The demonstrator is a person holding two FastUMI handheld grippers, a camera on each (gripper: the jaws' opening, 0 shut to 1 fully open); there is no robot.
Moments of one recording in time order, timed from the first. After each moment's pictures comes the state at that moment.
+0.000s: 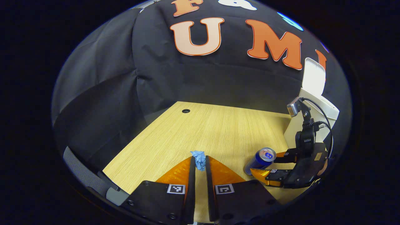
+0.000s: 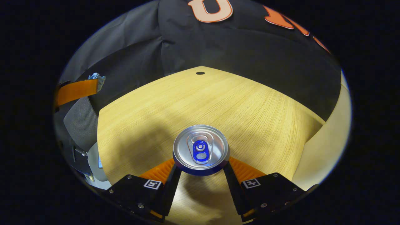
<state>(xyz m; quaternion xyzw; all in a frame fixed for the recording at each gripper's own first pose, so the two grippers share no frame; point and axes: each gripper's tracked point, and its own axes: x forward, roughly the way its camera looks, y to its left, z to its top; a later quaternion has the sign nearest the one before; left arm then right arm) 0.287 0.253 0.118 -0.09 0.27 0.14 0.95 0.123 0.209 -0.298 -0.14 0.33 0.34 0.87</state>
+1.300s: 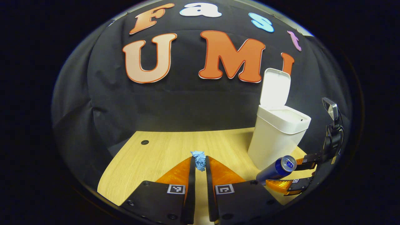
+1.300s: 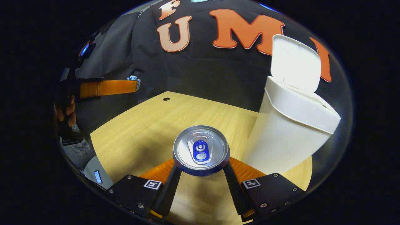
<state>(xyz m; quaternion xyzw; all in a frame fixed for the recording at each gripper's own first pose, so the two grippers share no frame) 0.377 0.158 0.213 -0.05 0.17 -0.04 0.98 0.095 0.089 -0.199 -0.08 0.26 0.19 0.94</state>
